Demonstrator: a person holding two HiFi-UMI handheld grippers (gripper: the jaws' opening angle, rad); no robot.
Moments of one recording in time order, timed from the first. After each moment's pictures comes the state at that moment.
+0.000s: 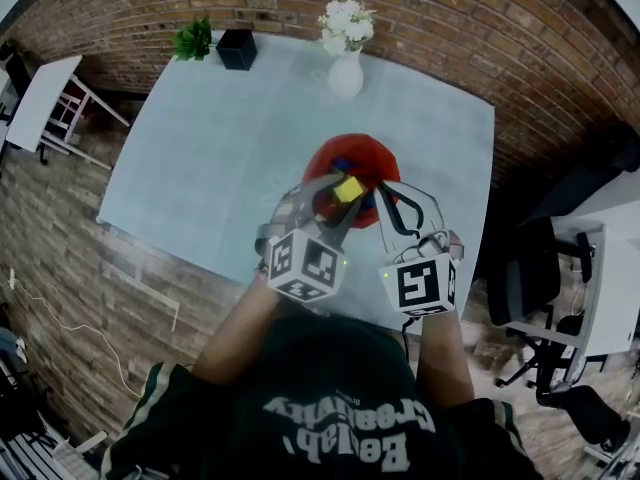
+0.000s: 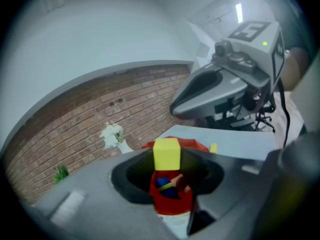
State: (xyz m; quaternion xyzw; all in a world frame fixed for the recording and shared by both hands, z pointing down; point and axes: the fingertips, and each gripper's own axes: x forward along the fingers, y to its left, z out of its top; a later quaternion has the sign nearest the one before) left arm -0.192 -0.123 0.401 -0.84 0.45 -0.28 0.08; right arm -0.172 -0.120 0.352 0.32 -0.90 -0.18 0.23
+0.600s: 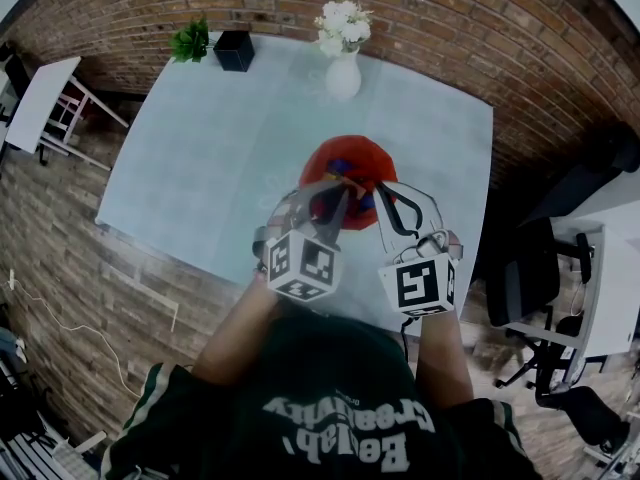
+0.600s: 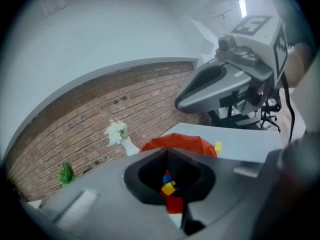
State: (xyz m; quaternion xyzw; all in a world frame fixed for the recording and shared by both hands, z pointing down) left arm -0.194 -0.129 0.408 -0.83 0.47 -0.29 0.07; right arm -0.165 -0.124 0.354 0.32 -0.90 -0.18 0.23
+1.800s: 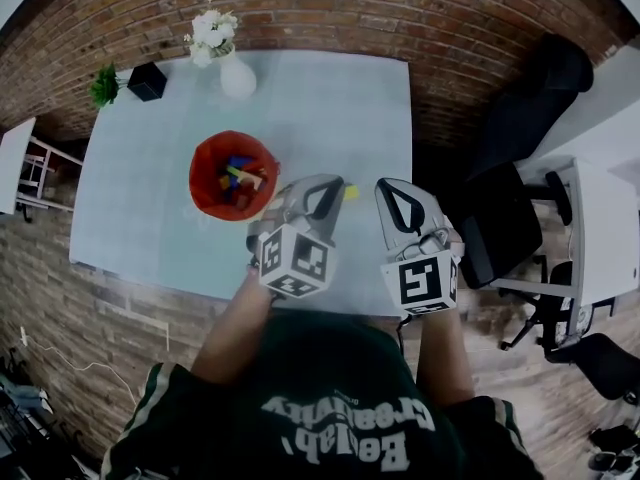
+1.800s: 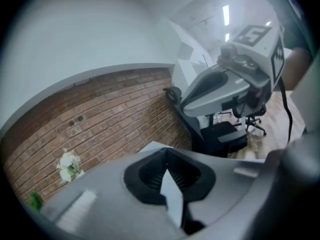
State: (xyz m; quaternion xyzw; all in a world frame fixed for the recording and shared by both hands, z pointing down) left arm 0.048 -0.135 0.397 -0.87 0.37 -0.29 0.11; right arm 0.087 -0.123 0.356 0.41 -0.87 -0.14 0.24
